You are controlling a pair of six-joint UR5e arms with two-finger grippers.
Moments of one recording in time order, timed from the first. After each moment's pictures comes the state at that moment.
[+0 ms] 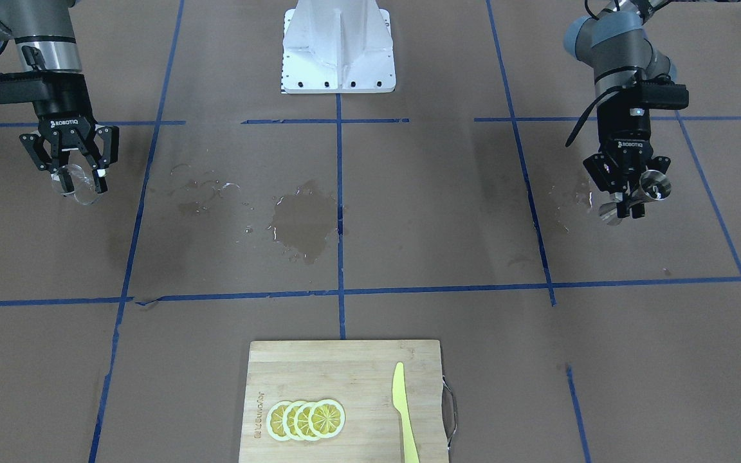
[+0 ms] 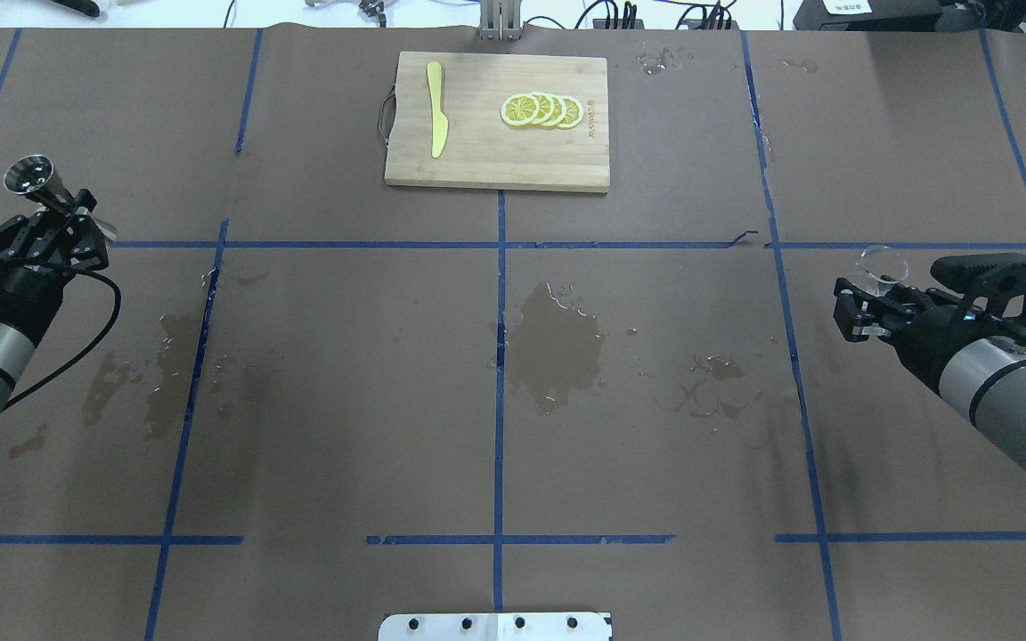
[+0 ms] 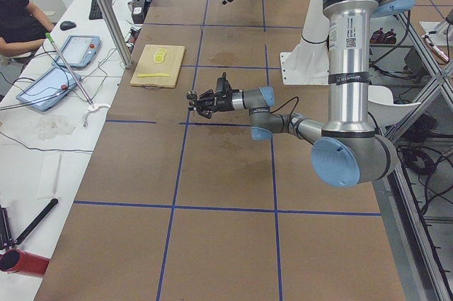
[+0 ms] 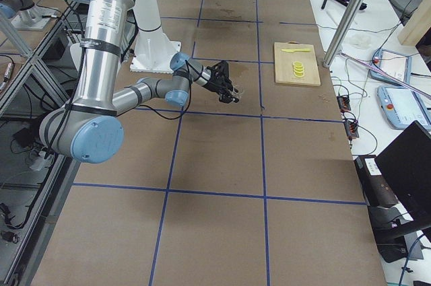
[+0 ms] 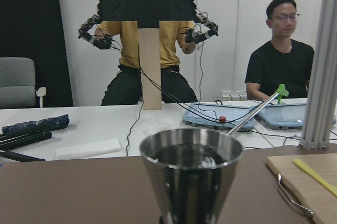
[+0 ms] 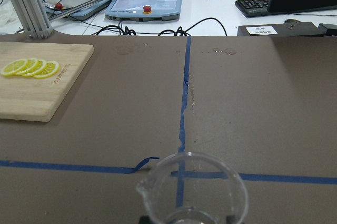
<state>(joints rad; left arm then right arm) -0.47 -1.48 -1.73 -2.82 -0.66 -1.04 0.45 -1.81 2.04 -0.72 1.09 1.16</state>
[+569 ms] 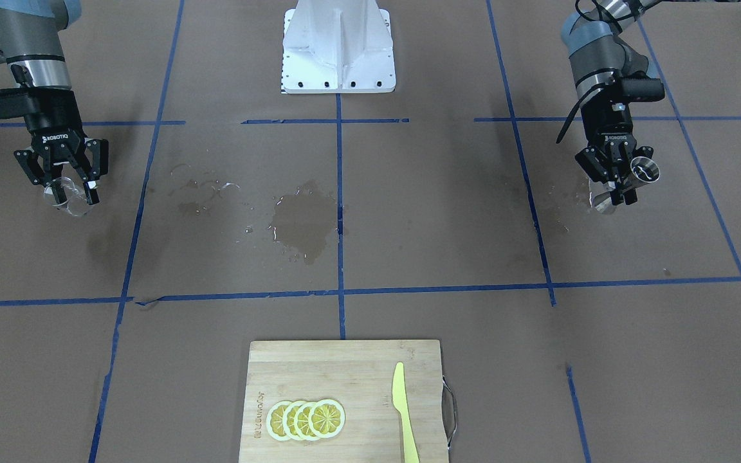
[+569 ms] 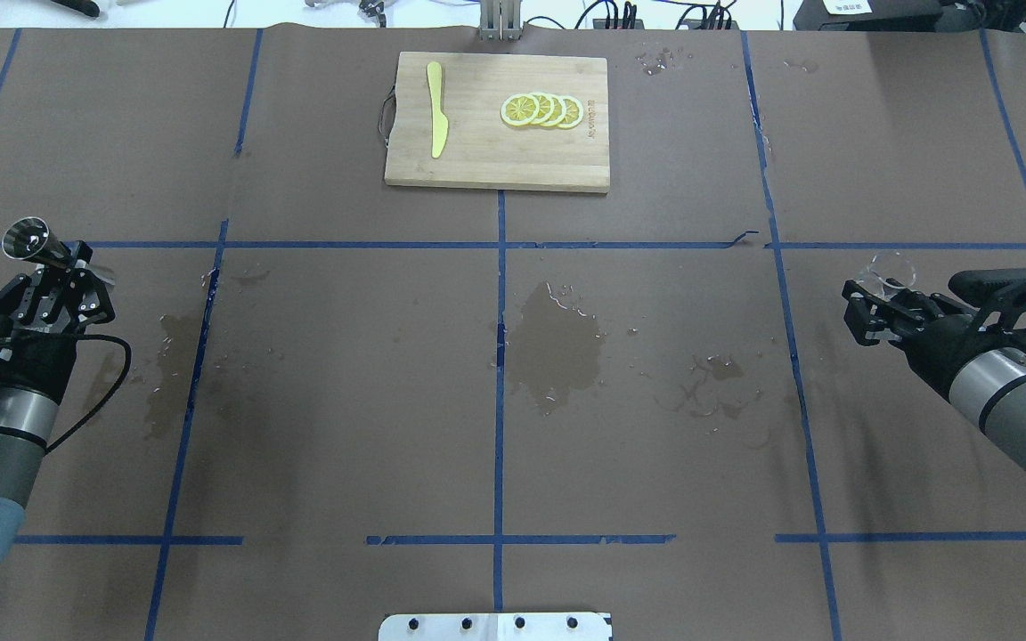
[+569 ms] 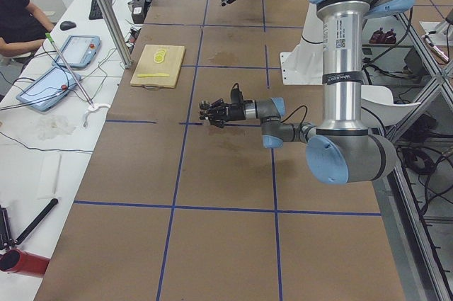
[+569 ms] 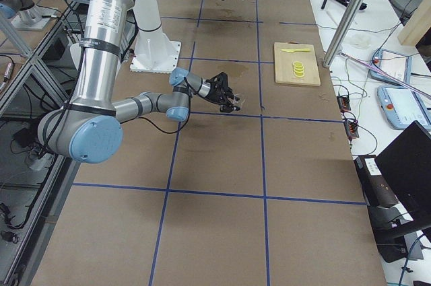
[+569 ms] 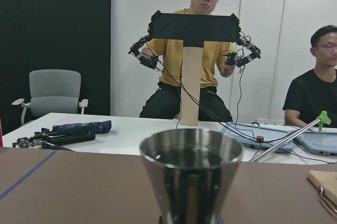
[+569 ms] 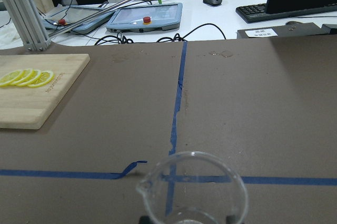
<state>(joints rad) -0.30 -1.47 -1.65 -2.82 -0.40 -1.15 0.45 -1.82 1.90 -0.51 1.05 1.16</state>
